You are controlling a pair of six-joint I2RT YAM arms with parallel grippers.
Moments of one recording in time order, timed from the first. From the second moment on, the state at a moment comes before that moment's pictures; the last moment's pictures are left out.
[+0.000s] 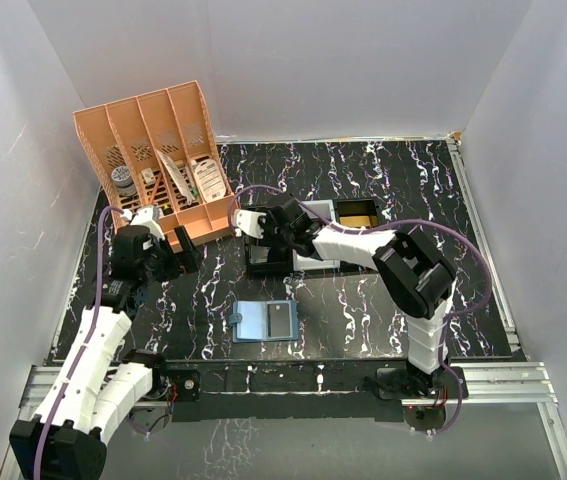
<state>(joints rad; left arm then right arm) -0.15 0.81 0.69 -0.57 0.08 -0.42 0.76 1.95 1.27 0.03 -0.01 -0.86</state>
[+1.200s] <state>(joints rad) -0.29 0.86 0.52 -0.22 0.62 -0.74 0.82 1.34 0.67 0.07 -0.08 0.87</state>
